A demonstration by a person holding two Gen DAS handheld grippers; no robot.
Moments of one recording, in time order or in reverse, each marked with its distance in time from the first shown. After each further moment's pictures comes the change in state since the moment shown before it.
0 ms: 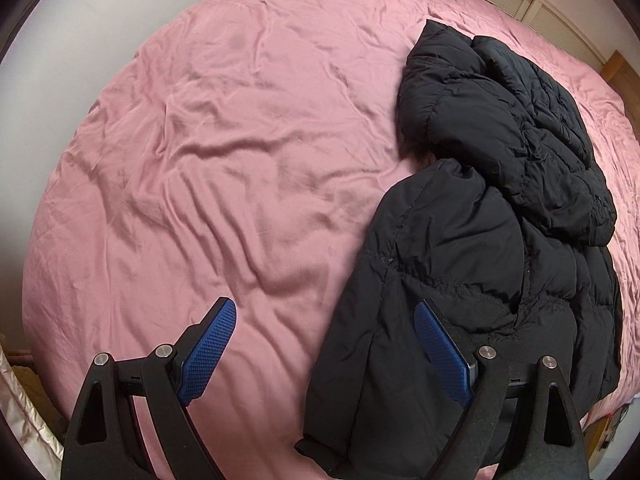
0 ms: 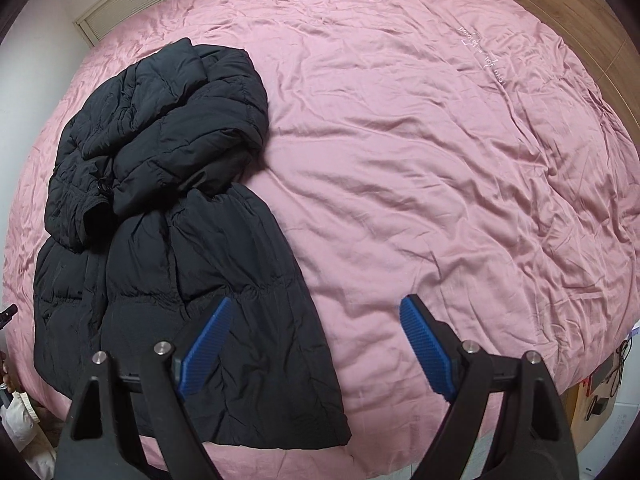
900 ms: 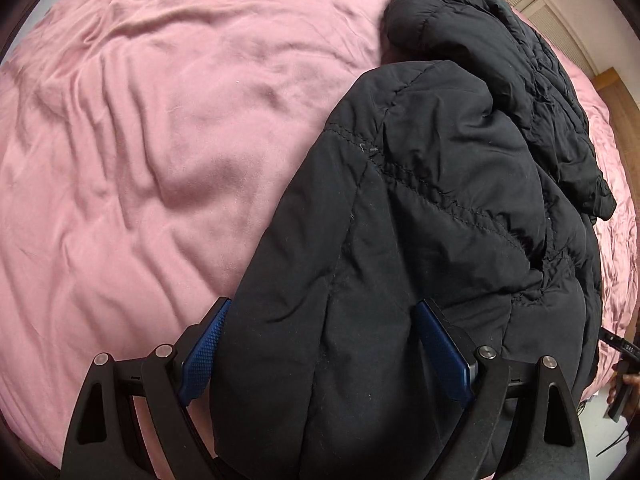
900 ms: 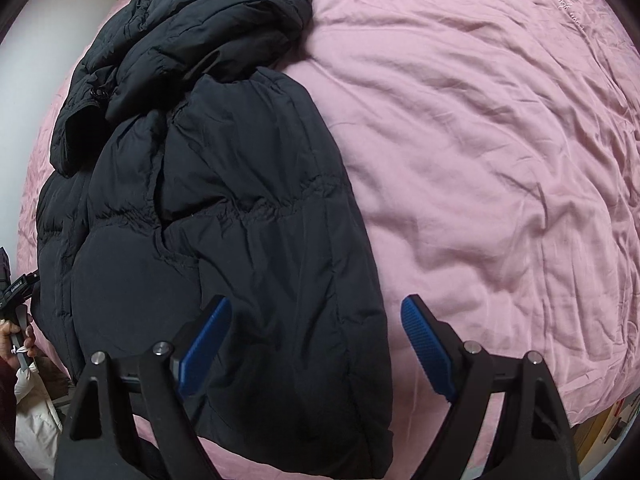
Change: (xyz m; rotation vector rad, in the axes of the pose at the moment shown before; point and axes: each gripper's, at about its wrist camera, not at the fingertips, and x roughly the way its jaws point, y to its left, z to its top) left arm 0.082 -0.006 -0.047 -0.096 0.133 -0.208; right arm 0.109 0.011 -0.043 -0.089 0.186 0.192
